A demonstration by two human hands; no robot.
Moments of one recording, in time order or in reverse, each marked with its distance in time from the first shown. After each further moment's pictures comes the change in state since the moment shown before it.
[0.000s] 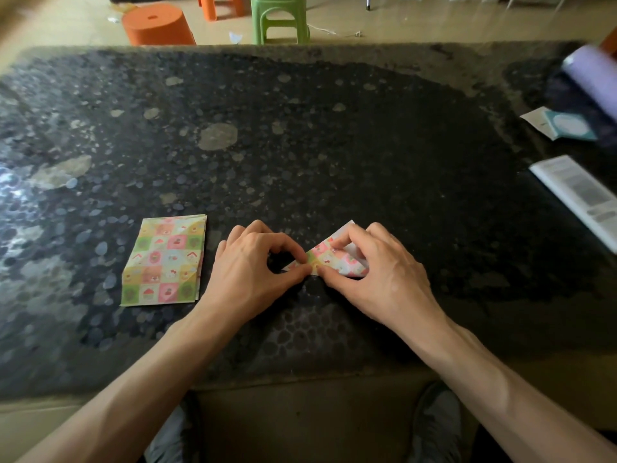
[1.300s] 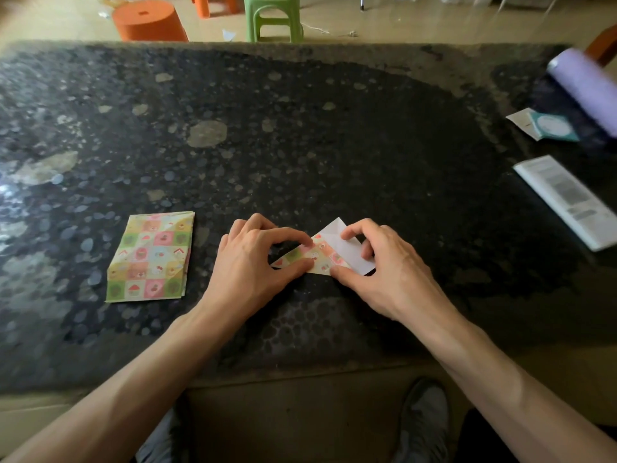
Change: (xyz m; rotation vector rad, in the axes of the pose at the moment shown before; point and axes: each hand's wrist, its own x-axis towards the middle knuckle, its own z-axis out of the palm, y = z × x) left_hand 0.006 0.006 0.017 -0.004 0.041 0.063; right_hand -0.004 0.009 -0.025 0.070 -0.081 0.121
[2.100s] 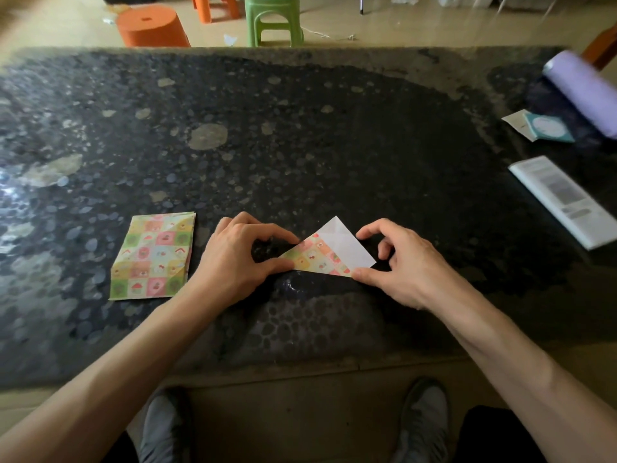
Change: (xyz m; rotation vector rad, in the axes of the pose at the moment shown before) left_hand 0.004 -0.012 -0.021 0.002 -0.113 -0.007; right_hand 0.007 0.023 -0.018 0.003 -0.073 0.067
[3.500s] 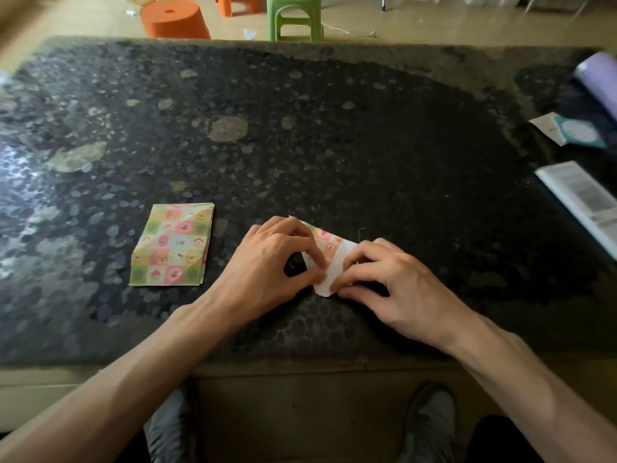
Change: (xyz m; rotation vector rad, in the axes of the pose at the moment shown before) left_hand -0.012 0.007 0.013 -0.005 0.046 0.267; right_hand -0.015 -0.001 0.021 -0.037 -0.034 -0.644
